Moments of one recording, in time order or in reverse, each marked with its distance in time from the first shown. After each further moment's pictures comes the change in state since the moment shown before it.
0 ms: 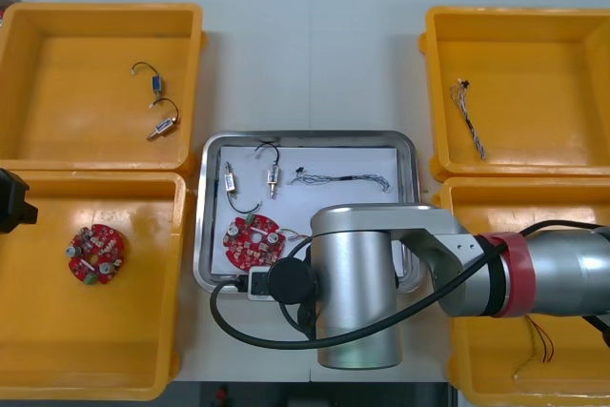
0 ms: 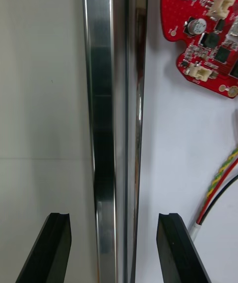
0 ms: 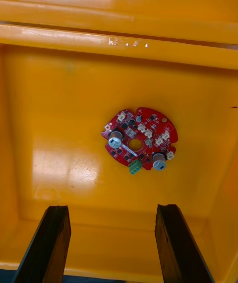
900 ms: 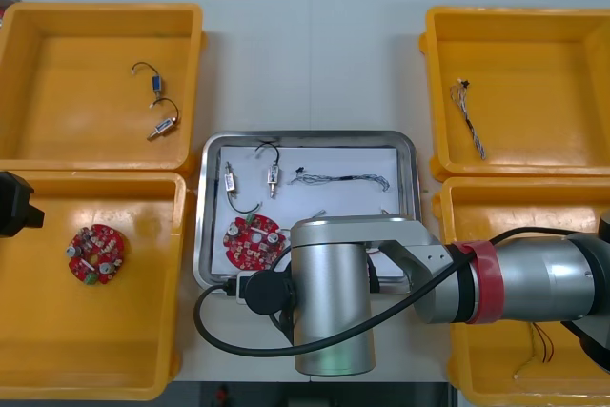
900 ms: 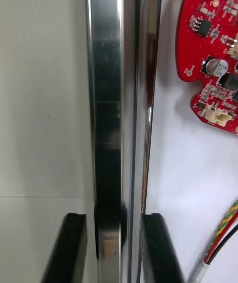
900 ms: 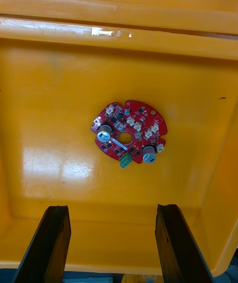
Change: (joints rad) right arm 0.000 0.068 0.032 0.086 0.051 -0.023 0.000; left arm 0.000 0.000 0.000 0.000 0.041 0.000 0.000
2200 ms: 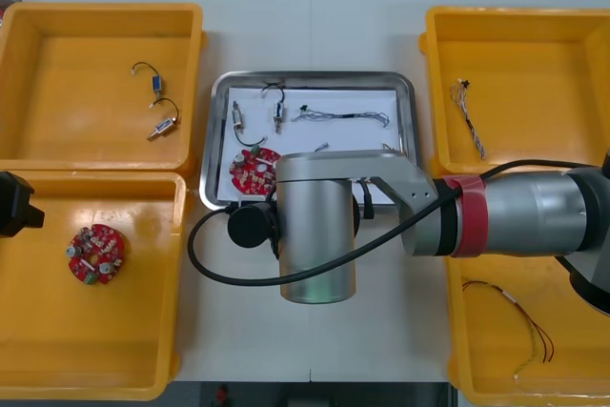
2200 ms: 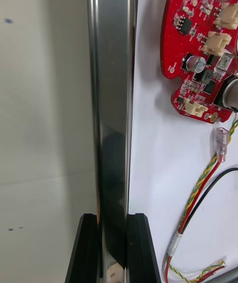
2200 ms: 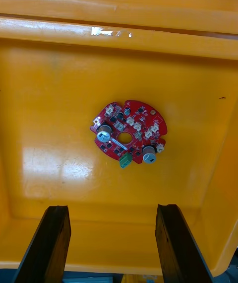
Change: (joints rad) right arm -0.212 -0.004 -0.006 0.141 0.045 -0.010 0.000; left arm 0.000 0.000 0.000 0.000 0.000 0.000 0.000
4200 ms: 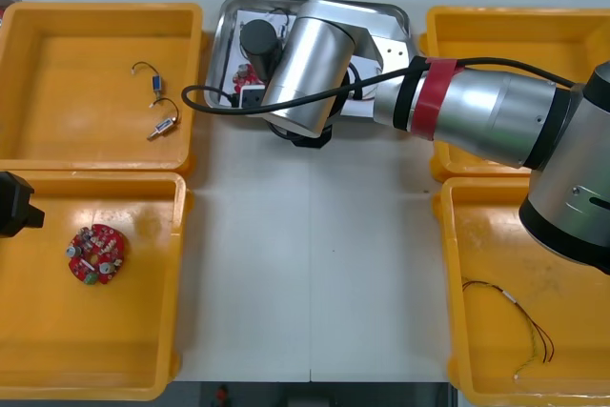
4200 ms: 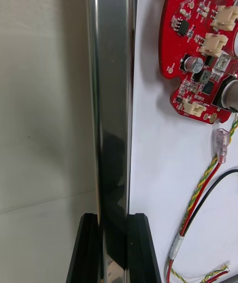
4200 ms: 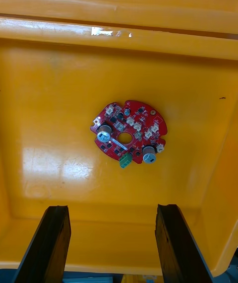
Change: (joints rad) right arm -0.225 0.110 -0.155 0.658 -0.231 -0.340 0.338; left arm 0.000 0.000 0.000 0.000 0.000 0.000 0.000
